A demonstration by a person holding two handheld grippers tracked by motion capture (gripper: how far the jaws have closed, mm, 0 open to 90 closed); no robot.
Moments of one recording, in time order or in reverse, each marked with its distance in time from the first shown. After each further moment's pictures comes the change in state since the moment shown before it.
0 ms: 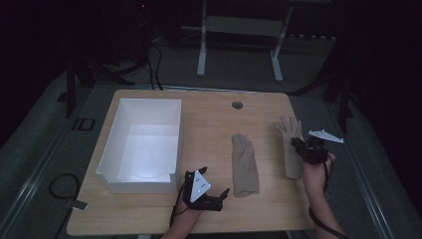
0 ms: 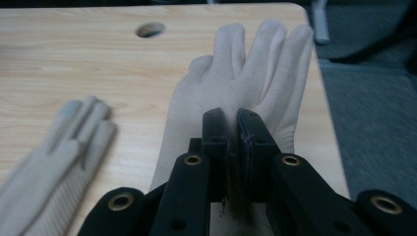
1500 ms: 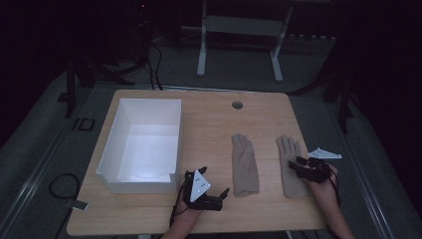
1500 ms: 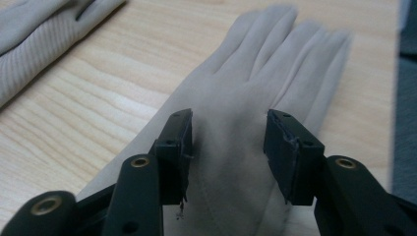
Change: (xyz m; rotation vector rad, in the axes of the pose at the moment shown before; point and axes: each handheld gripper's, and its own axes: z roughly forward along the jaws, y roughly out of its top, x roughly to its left) left arm 0.001 0.000 0.000 0.000 0.002 -0.001; right arm -0.041 -0.064 0.015 0.132 0.218 -0.233
